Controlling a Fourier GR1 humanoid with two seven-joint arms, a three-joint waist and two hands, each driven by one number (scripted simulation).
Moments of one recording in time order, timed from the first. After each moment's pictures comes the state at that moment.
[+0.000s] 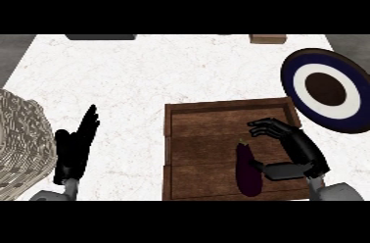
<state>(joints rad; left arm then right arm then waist) -0.03 0.32 -0.24 -1.43 0.19 0.33 0.12 -0.08 -0.38 0.28 -1.43 -0.27 0.14 -0.12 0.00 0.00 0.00</state>
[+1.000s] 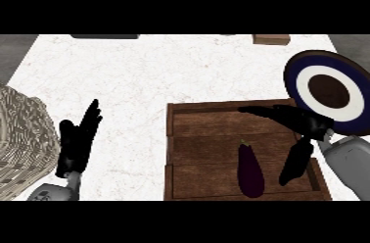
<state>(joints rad) -0.07 0.31 -0.23 -1.44 0.15 0.33 0.19 -0.43 -0.62 0.45 -1.45 -0.03 0.59 0.22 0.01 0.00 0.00</state>
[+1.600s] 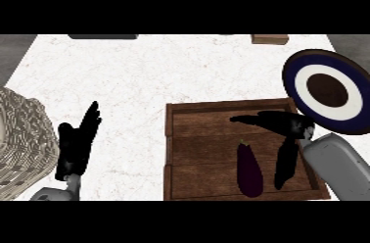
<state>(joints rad) -0.04 0.27 -0.18 -1.46 0.10 0.29 0.20 -0.45 -0.49 0.43 -1.37 0.10 0.78 0.30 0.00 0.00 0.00</state>
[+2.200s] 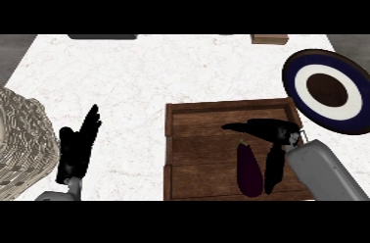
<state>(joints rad) -0.02 0.21 -0.13 -1.45 0.04 0.24 0.18 -0.40 -0.35 0.37 -1.33 0.29 0.85 0.25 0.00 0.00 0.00</state>
